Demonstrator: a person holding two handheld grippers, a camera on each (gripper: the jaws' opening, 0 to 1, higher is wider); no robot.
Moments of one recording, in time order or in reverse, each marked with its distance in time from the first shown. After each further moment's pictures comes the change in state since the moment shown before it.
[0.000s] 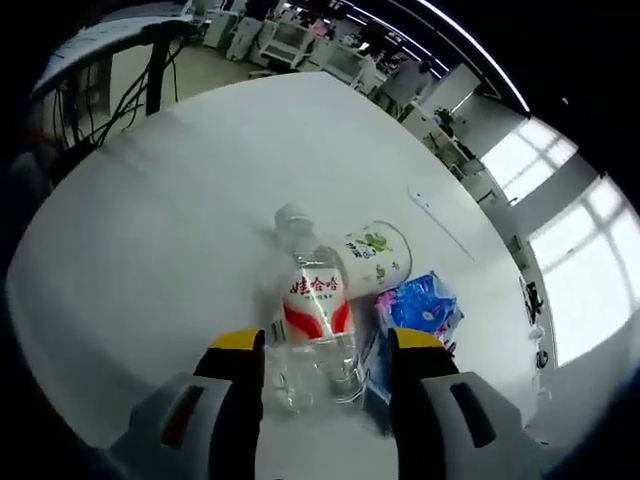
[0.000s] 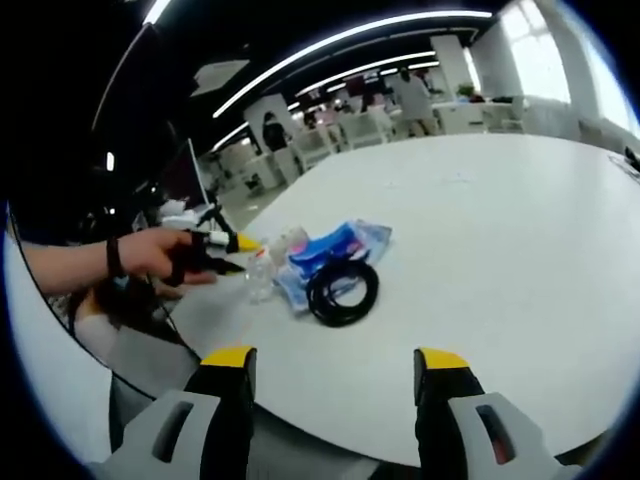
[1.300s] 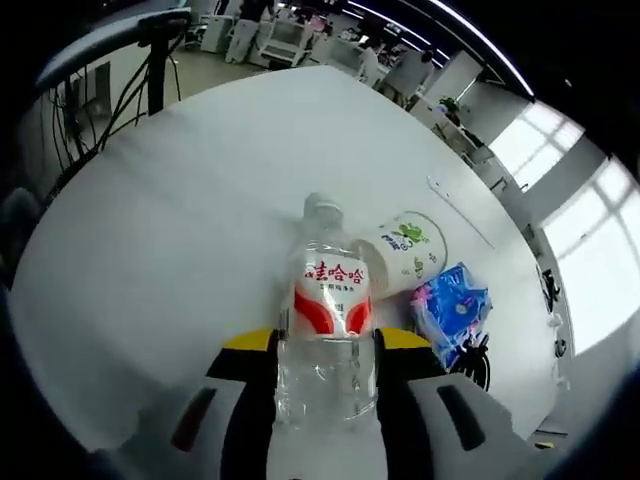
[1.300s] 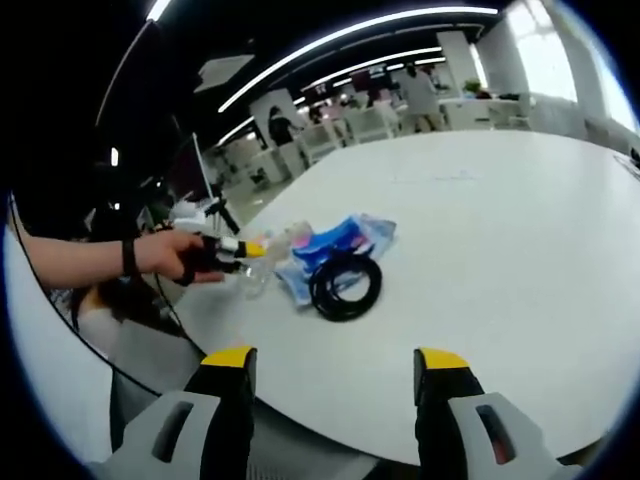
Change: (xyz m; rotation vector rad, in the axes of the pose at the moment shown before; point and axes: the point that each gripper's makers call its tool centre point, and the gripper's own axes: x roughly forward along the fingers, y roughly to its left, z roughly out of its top) left arm -0.018 0.022 -0.006 0.049 0.000 0.058; right arm 0.000 -0.001 -0.006 -0.009 0.023 0.020
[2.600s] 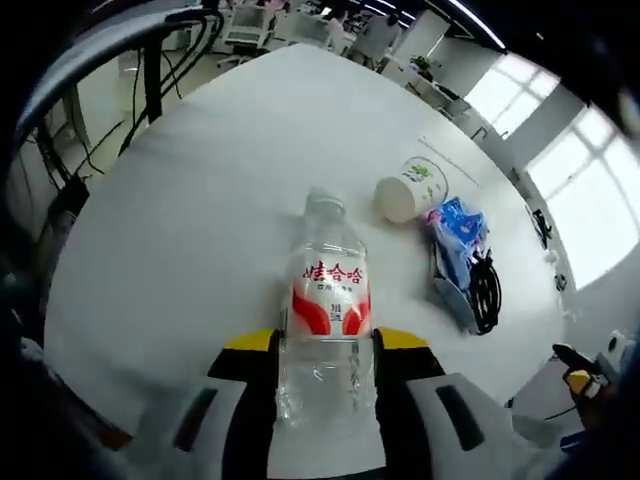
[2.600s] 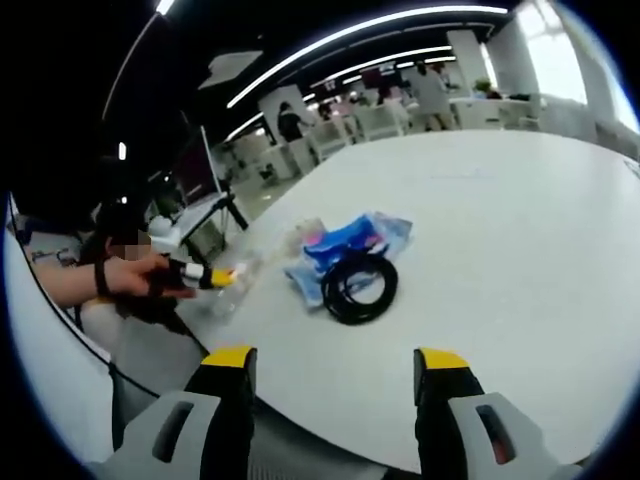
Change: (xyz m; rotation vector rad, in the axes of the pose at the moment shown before) left arm -0.046 0.065 -0.034 0.235 0.167 -0.055; right arm 0.016 0.014 0.003 -0.021 0.012 0.033
